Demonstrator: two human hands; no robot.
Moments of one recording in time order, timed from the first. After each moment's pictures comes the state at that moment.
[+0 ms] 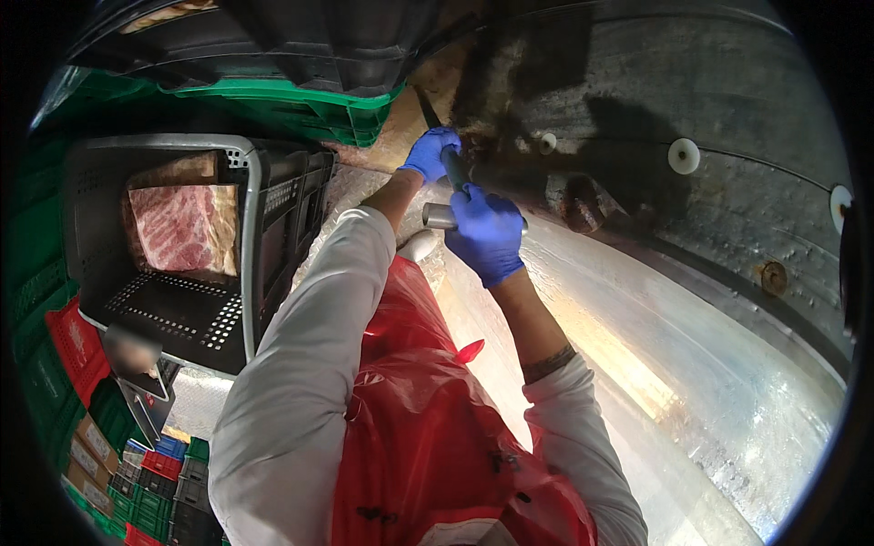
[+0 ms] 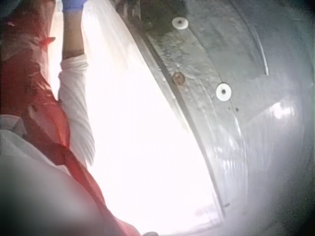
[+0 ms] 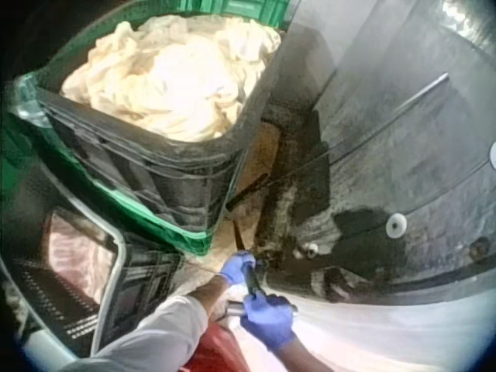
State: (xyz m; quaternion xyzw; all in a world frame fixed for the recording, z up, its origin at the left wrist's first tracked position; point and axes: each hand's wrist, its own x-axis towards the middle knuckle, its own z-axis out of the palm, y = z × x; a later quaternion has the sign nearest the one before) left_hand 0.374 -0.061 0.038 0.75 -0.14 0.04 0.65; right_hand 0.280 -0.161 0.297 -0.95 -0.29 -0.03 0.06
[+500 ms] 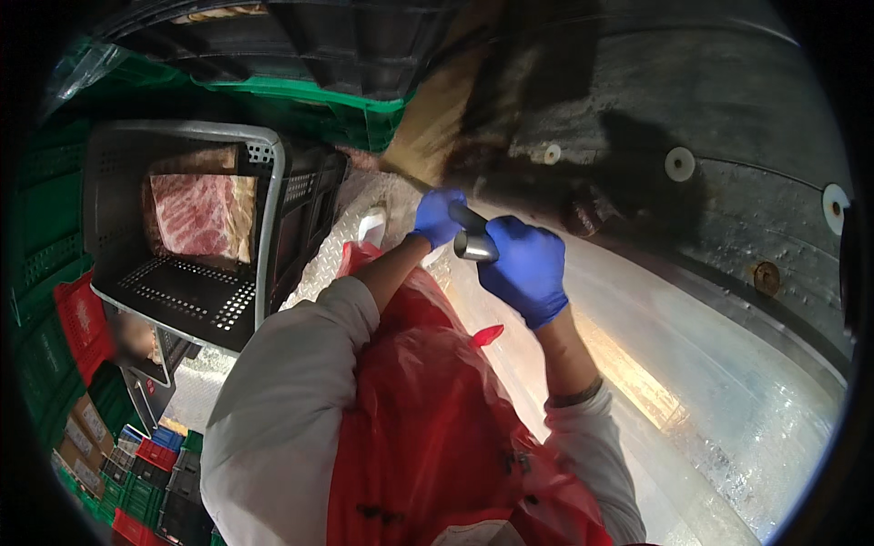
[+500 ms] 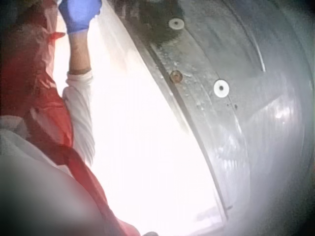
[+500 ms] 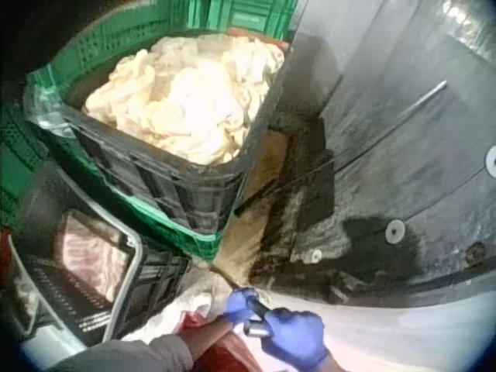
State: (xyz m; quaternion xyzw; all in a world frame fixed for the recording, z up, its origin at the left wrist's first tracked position) left_hand 0.250 -0.082 0.116 0.79 0.01 -0.02 0.62; right_hand 0.263 -0.175 0.404 -0.96 -0.26 0.08 0.09
